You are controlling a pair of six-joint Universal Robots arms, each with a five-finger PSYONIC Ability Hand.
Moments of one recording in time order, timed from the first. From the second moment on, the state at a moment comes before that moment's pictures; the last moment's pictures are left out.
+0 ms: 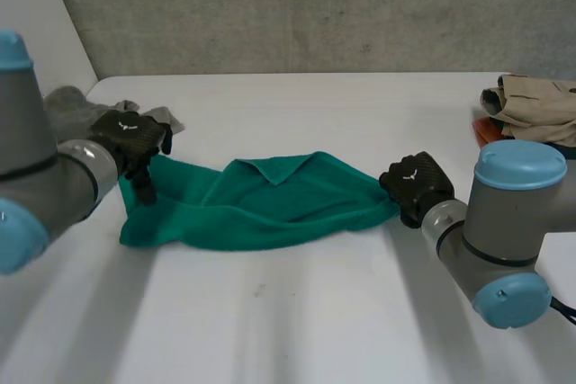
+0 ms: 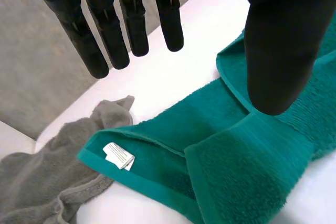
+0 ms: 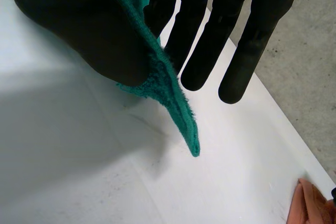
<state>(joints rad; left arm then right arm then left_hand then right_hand) 4.39 -1.93 -1.35 2.88 -1.58 3.59 1.98 -0.99 1.54 -0.22 1.51 2.50 0.49 0.48 0.49 0.47 0.29 1.13 1.18 1.19 1.20 1.02</state>
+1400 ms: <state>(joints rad) 4.43 -2.10 -0.97 3.16 -1.60 3.47 1.81 -1.00 0.90 0.17 1.54 2.21 1.17 1.20 1.20 1.20 0.98 1.14 1.18 1.19 1.20 1.03</state>
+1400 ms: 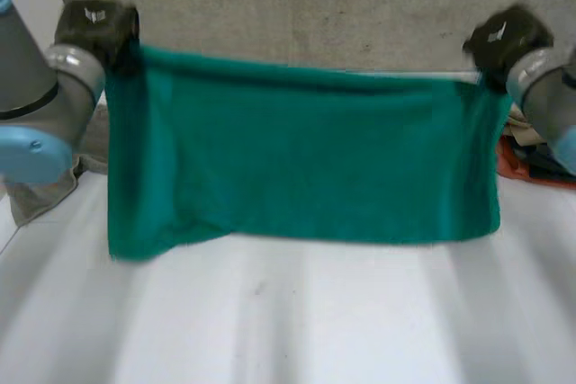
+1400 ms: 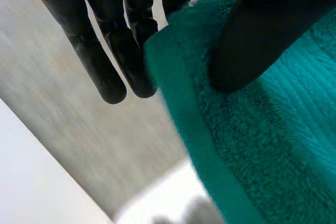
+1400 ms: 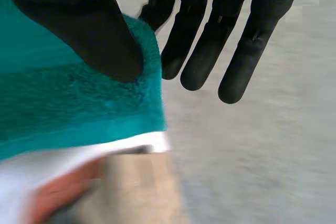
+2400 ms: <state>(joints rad) 4.45 -1.92 -1.75 3.30 -1.58 3.67 1.74 -0.98 1.59 -0.28 1.33 2.41 0.44 0.44 0.45 0.43 0.25 1.15 1.19 1.19 1.20 1.03</state>
